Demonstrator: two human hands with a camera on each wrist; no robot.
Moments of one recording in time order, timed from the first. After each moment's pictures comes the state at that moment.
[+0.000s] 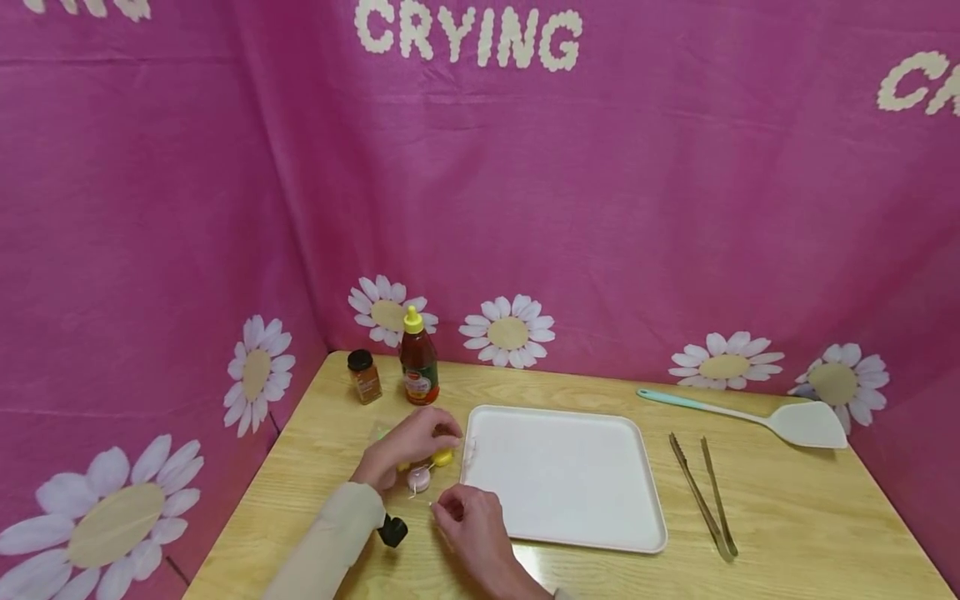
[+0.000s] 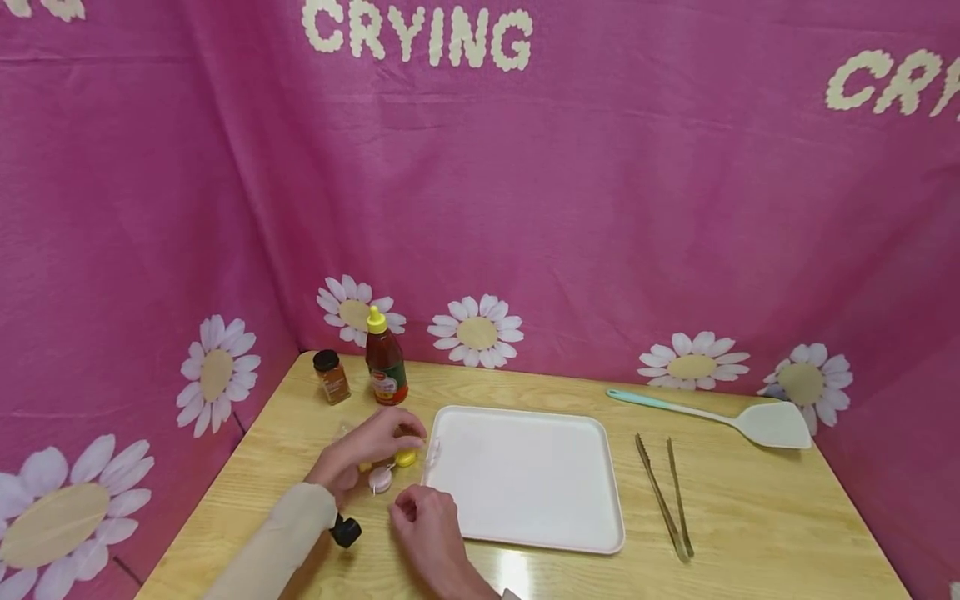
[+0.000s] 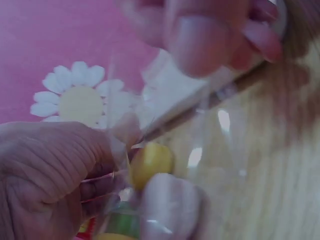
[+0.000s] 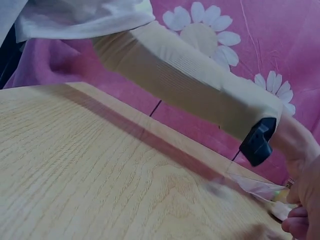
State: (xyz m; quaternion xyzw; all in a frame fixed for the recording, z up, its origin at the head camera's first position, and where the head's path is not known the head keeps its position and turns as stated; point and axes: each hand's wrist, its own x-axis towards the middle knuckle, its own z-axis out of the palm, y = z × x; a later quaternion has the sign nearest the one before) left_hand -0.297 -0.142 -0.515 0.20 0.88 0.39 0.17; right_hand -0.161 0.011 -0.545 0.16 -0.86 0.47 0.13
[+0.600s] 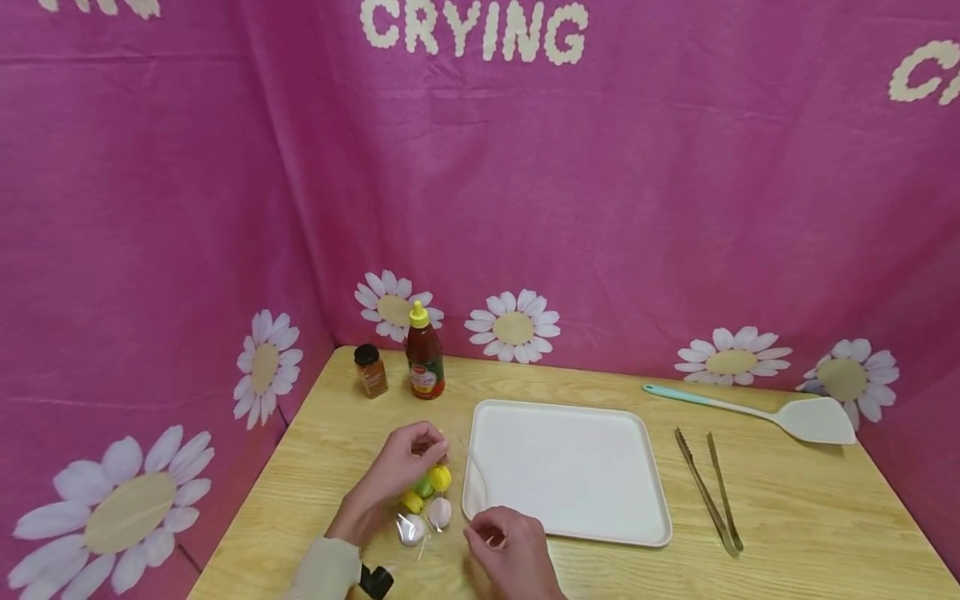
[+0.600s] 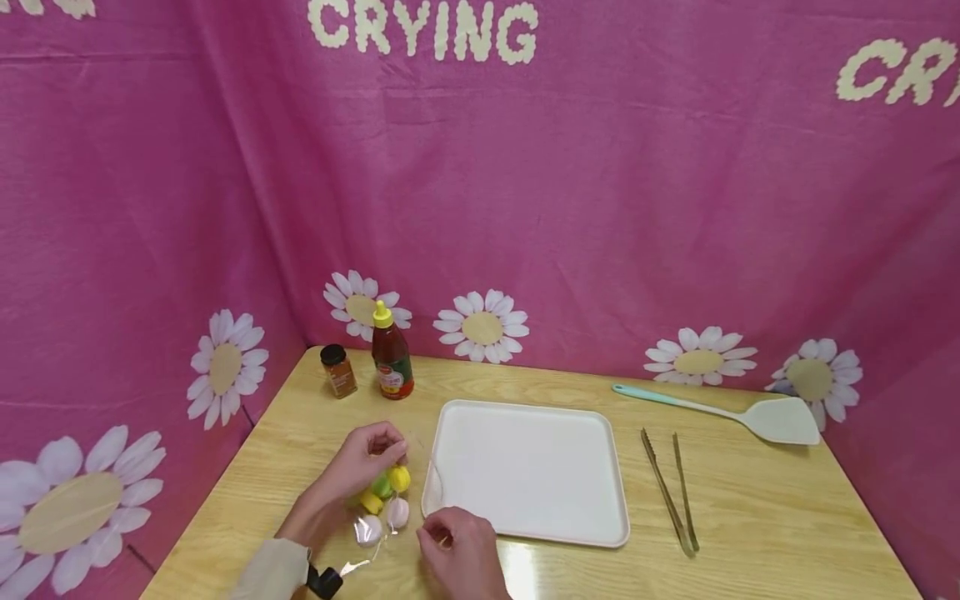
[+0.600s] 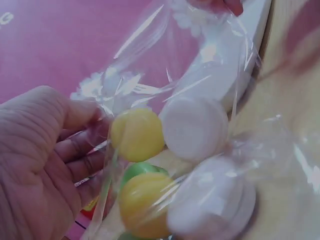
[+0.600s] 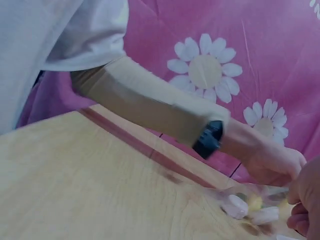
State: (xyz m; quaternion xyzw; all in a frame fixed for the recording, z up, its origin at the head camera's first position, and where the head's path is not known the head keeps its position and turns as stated) left_hand -0.233 -0.159 -0.521 0.16 0.80 0.57 0.07; right_hand -0.116 0.051 -0.532 0.19 -0.83 0.49 0.18
